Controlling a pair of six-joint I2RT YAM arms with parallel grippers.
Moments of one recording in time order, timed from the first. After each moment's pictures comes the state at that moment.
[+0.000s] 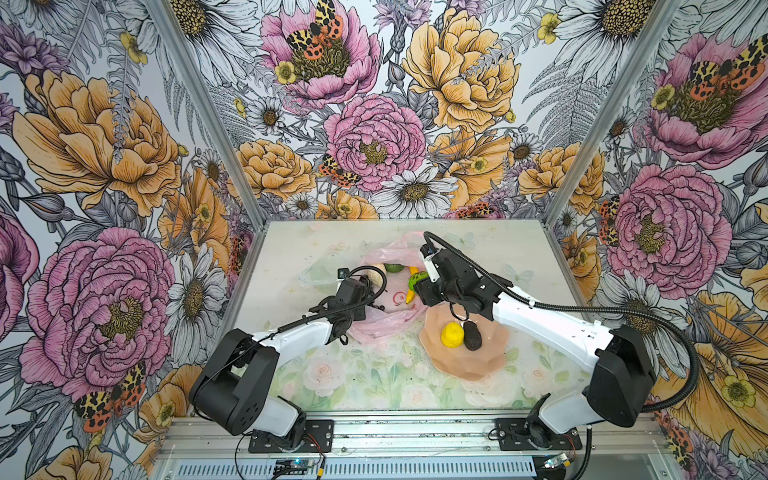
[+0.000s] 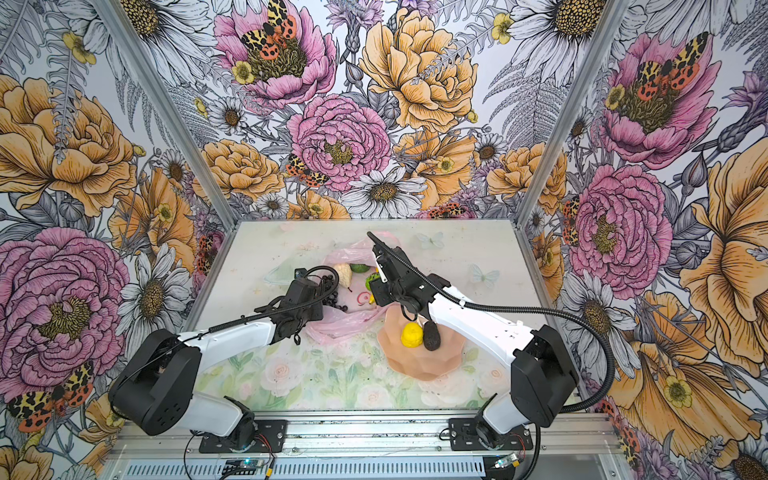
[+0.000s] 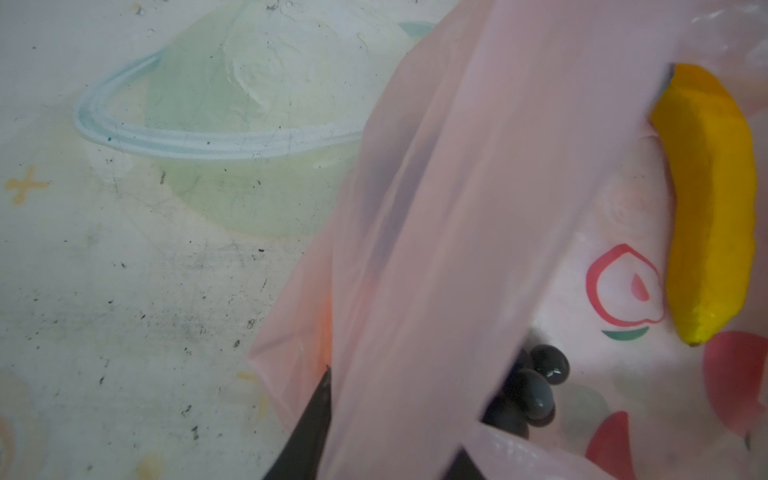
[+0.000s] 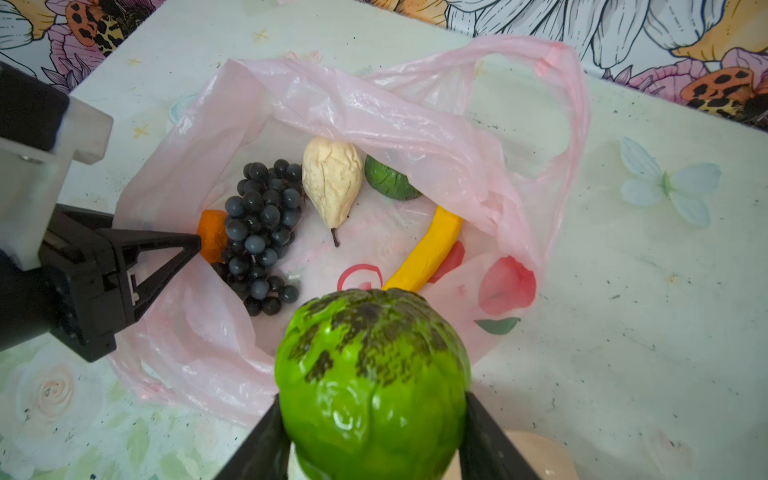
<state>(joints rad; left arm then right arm) -0.52 1.45 0.70 -0.11 -0.35 -0.47 0.72 1.47 1.18 -0.50 0.10 0.20</state>
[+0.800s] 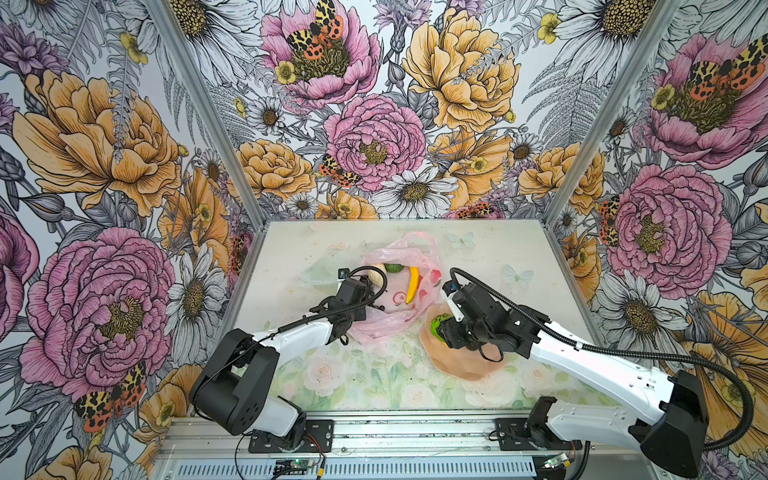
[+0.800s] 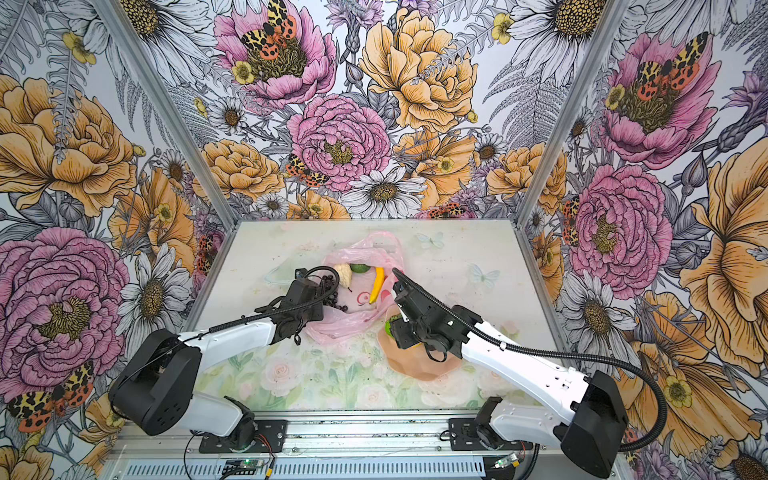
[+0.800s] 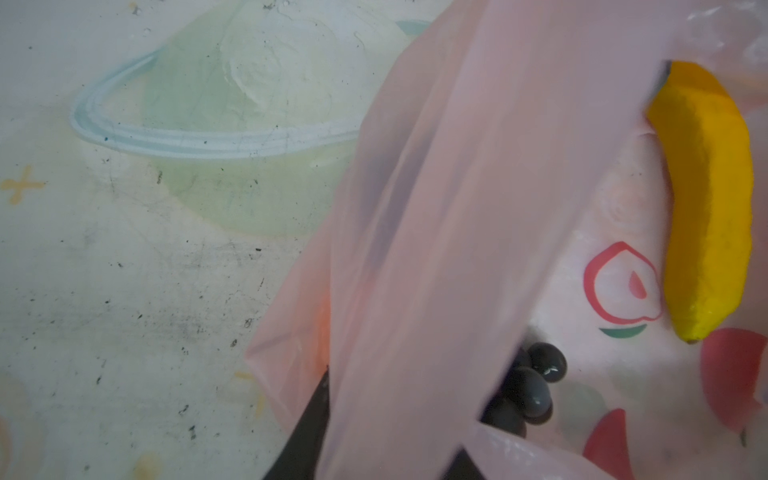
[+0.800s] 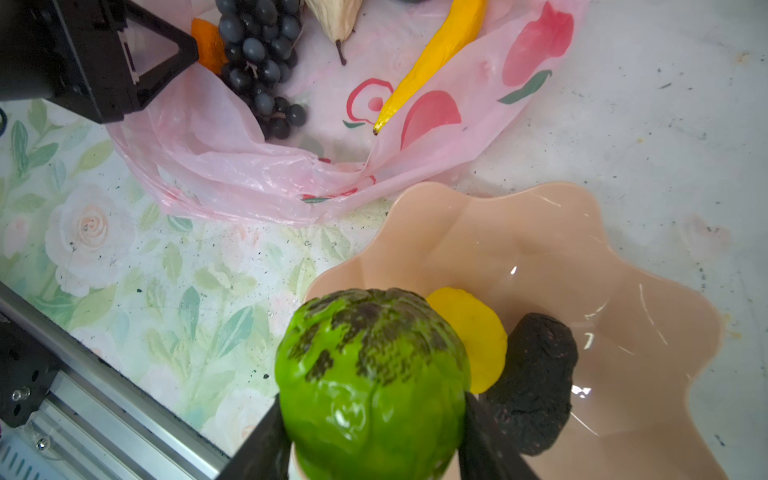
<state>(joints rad) -0.52 1.46 0.70 -0.11 -0.35 -0.47 0.82 1.17 0.93 -0.76 0.06 0.36</state>
